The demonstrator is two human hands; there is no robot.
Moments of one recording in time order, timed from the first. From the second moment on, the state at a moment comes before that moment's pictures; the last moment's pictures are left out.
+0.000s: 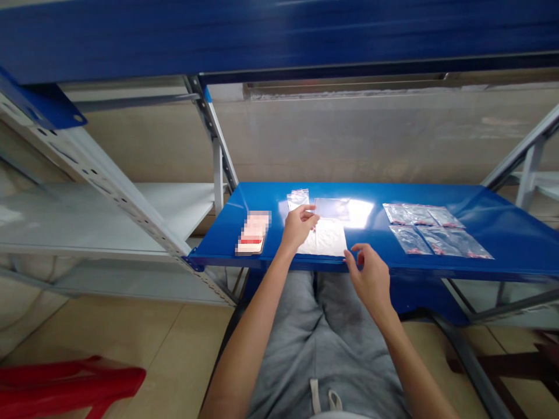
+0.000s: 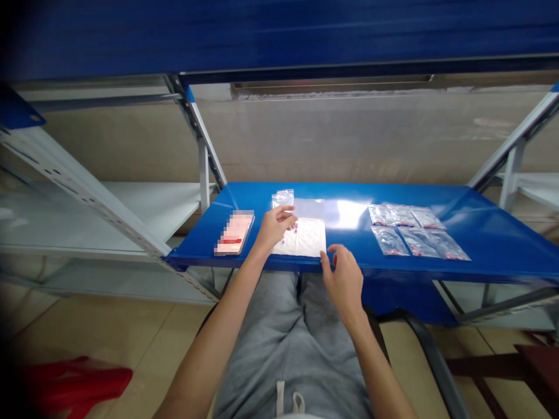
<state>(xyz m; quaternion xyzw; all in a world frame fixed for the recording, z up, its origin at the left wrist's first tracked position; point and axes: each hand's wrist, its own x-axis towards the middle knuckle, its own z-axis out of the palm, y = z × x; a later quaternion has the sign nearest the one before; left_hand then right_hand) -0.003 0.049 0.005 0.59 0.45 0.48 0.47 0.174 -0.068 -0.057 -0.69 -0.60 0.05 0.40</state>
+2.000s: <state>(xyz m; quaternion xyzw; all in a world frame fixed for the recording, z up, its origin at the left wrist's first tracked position) -0.040 0.167 0.006 0.57 0.50 0.53 0.38 0.133 0.084 -0.028 -0.61 -0.74 0.10 0.28</state>
